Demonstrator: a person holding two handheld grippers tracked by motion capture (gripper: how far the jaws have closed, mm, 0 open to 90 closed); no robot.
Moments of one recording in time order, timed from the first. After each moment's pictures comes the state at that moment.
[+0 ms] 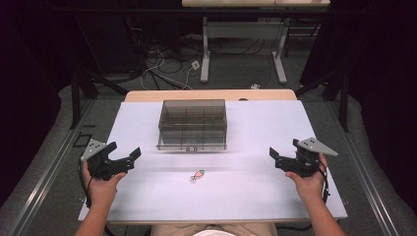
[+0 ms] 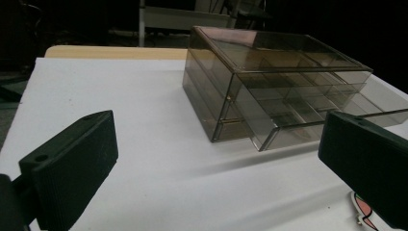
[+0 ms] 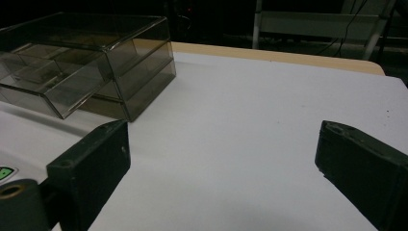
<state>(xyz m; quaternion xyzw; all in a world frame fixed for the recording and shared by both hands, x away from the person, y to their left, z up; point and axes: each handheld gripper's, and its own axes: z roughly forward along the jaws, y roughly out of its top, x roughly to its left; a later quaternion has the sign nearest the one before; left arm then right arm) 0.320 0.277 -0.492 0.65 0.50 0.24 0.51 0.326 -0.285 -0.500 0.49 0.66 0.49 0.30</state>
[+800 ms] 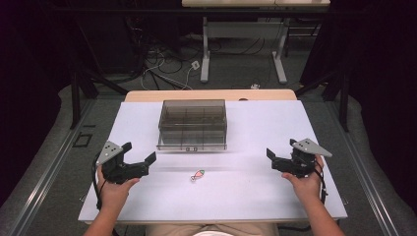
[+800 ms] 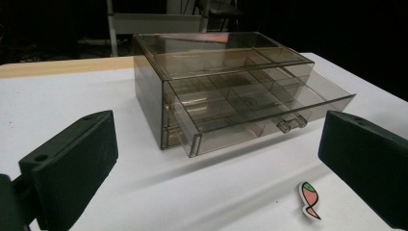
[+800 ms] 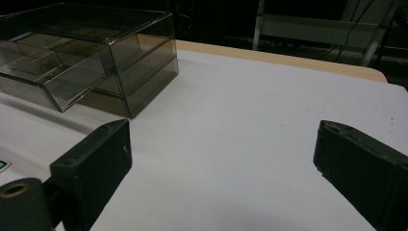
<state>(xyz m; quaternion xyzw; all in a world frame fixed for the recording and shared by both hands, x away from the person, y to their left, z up) 0.305 0.234 -0.479 0.68 0.45 0.23 0.52 0.327 -0.277 -0.505 0.47 0.68 0.48 0.31</state>
